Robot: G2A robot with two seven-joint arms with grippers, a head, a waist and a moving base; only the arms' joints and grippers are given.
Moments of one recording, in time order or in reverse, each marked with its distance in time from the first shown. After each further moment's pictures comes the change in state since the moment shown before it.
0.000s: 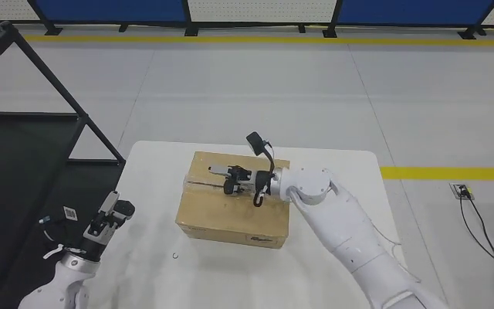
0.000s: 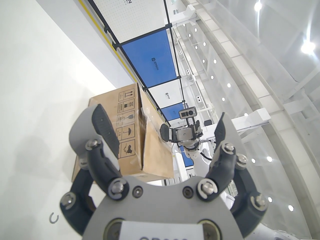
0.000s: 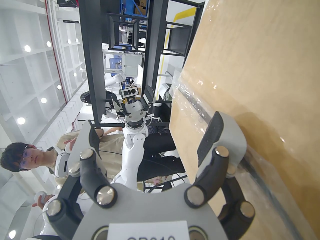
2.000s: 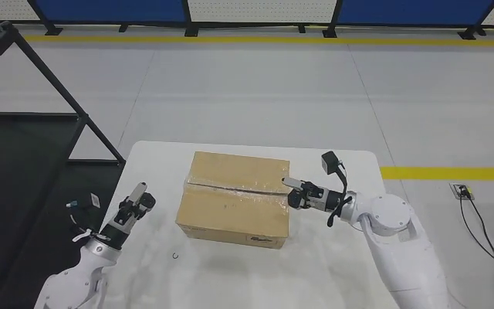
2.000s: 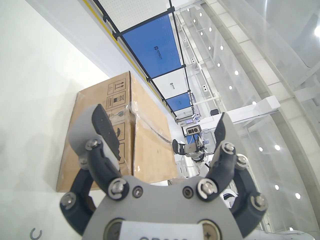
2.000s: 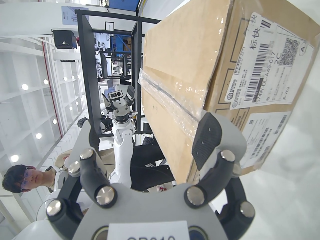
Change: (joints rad) left arm -0.081 0.008 0.133 -0.020 0.109 0.064 0.057; right arm -0.373 0.203 0.422 -0.378 -0.127 0.111 0.137
